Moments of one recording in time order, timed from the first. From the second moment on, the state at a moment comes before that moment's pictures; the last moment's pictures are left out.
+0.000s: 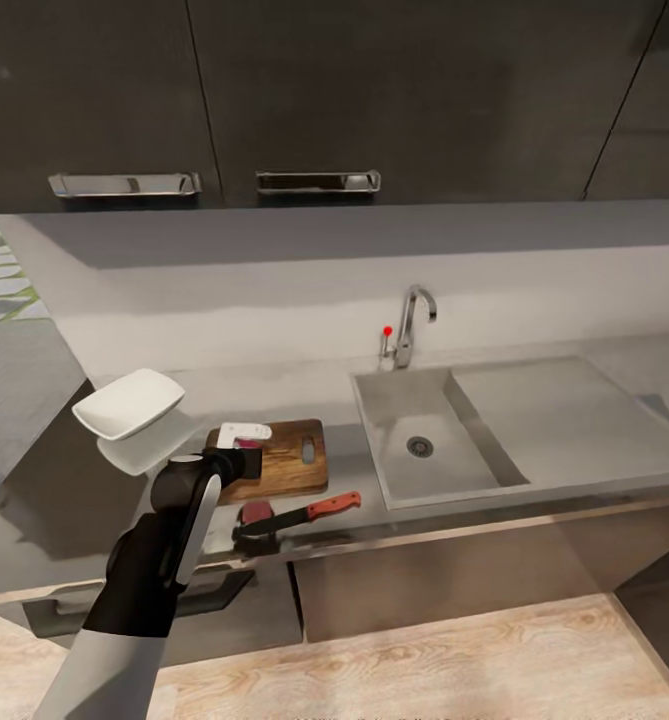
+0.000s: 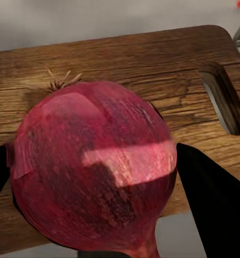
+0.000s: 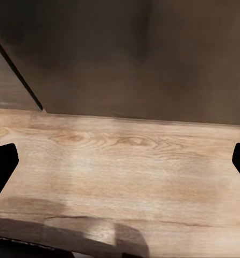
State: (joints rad) left arm -0.60 -0.09 -0.09 -1.46 0.01 0.95 0.05; right arm 0.05 0.01 0.11 -0.65 0.13 -0.48 -0.04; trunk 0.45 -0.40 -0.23
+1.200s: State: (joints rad) left arm -0.60 -0.09 -0.11 -1.45 0.01 0.95 0.05; right arm 0.05 0.01 0.11 -0.65 0.13 -0.48 -0.04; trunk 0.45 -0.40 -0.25
